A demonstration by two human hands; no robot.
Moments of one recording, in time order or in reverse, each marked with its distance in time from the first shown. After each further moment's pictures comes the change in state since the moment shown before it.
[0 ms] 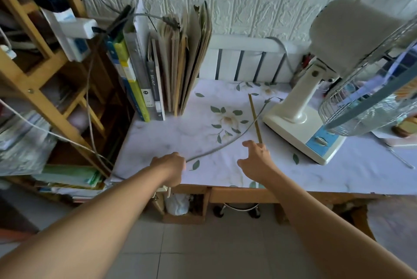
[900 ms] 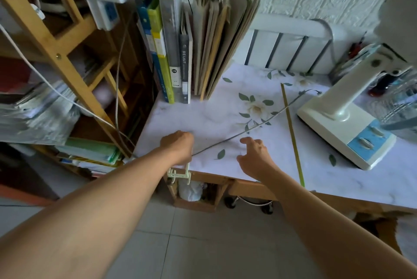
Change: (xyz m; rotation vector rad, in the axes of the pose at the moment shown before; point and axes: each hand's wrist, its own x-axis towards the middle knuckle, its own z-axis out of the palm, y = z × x) left_hand 0.021 -0.040 0.009 -0.138 0.220 -0.156; right_hand 0.022 -0.031 0.064 -0.040 -0.079 -0.096
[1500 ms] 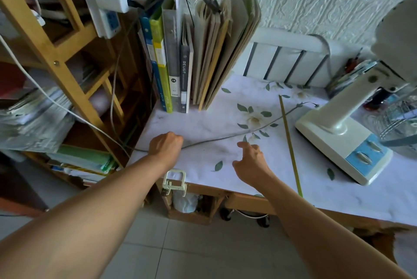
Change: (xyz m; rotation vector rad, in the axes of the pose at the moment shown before) left_hand 0.008 -0.014 -0.007 0.261 0.196 0.039; right_hand 0.010 -0.011 -0.005 0.013 0.025 -0.010
